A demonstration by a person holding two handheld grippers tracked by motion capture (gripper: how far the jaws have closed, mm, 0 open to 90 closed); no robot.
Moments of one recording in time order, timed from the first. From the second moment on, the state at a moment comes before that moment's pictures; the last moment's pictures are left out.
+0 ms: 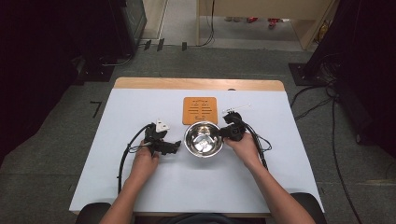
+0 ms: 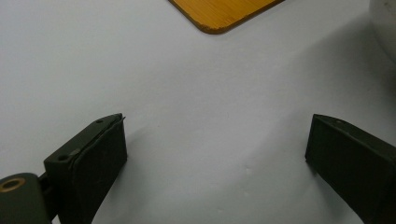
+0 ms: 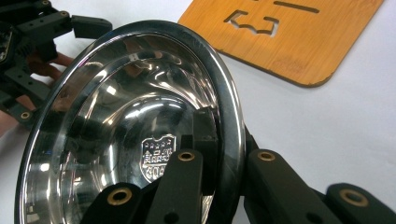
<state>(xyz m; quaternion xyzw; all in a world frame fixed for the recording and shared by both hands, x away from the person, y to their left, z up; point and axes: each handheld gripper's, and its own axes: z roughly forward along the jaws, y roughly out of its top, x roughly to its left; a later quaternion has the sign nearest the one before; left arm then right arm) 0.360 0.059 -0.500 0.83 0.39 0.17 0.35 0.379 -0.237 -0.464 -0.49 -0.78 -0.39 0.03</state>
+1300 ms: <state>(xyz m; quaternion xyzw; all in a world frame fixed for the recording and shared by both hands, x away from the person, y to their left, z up) 0.360 0.059 -0.500 0.83 0.39 0.17 0.35 0.403 -0.240 -0.467 -0.52 -0.77 -0.38 0.01</state>
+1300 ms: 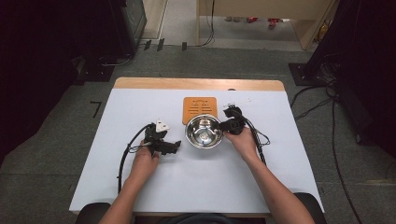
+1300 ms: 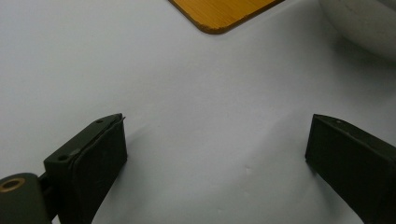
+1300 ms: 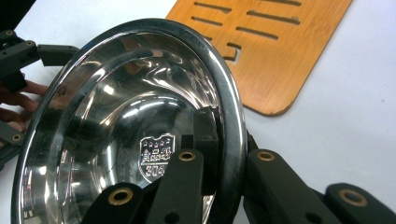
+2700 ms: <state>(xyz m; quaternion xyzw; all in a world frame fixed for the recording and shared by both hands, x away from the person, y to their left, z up) 0.360 0.059 -0.500 0.83 0.39 0.17 0.35 0.431 -0.233 -0.452 -0.51 -0.76 -0.40 0.02</state>
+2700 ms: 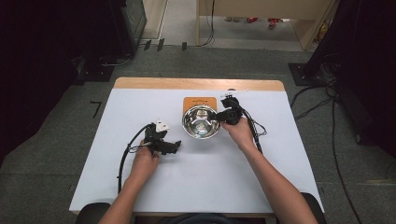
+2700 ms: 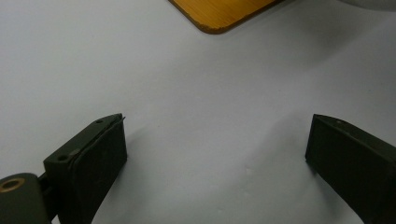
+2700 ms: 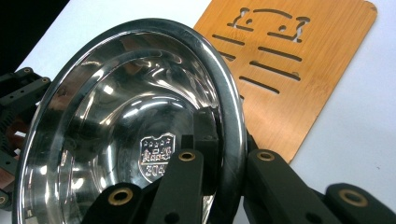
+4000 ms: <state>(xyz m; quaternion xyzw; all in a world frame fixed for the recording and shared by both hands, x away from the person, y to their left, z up) 0.360 0.059 -0.500 0.83 0.39 0.17 0.35 0.454 -0.222 -0.457 -0.51 -0.76 -0.40 0.02</state>
